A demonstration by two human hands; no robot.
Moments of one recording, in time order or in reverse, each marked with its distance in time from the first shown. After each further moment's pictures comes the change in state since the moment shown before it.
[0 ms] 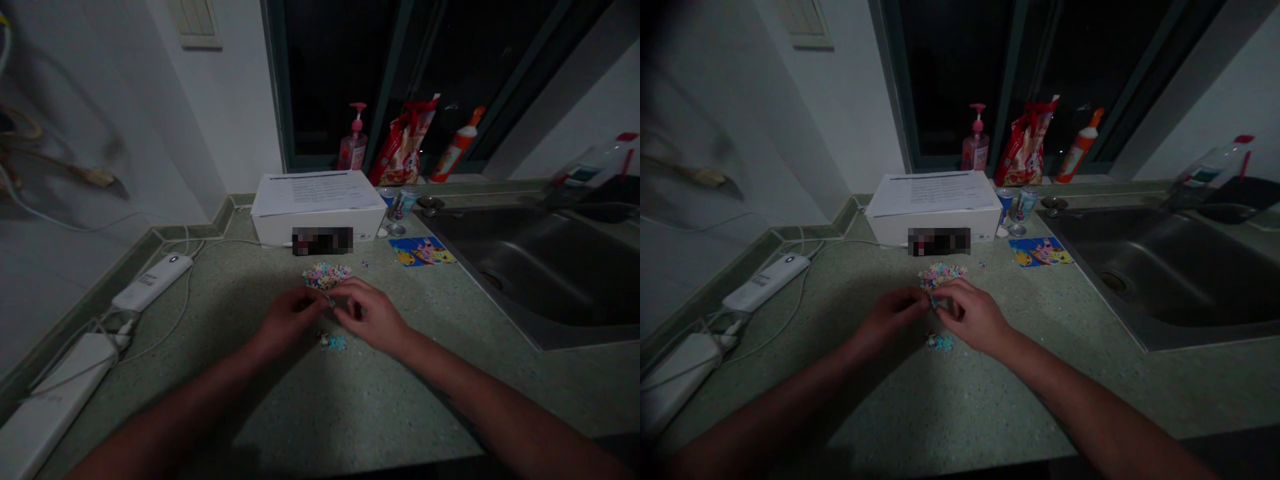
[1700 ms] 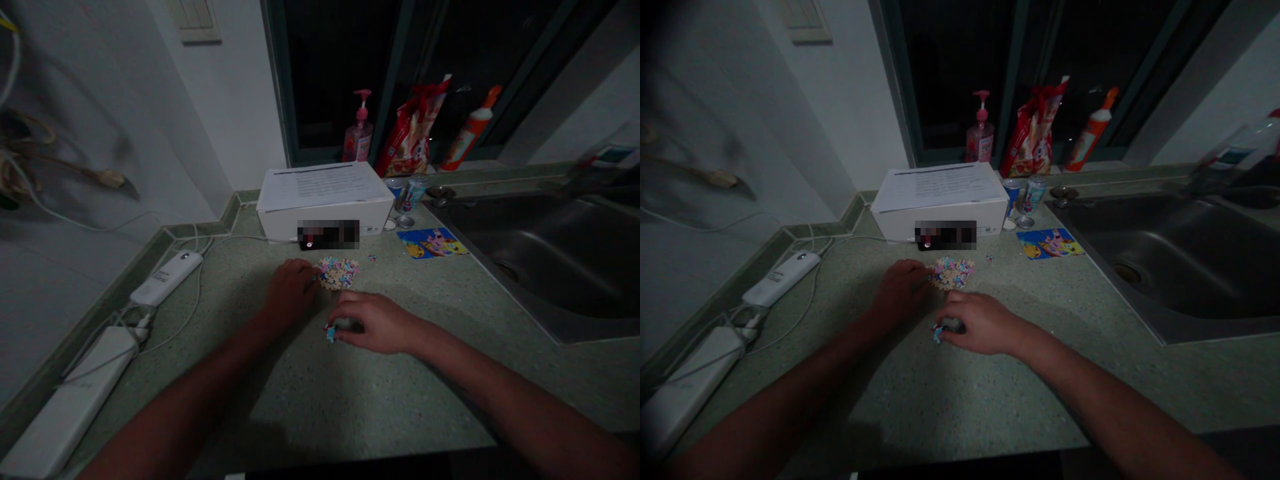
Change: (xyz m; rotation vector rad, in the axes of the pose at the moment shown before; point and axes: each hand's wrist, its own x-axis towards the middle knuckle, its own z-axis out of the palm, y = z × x) left_hand 0.036 -0.031 -0.025 1.072 0.110 0.383; right_hand -0.001 -0.006 -0.005 -0.141 -0.492 0.003
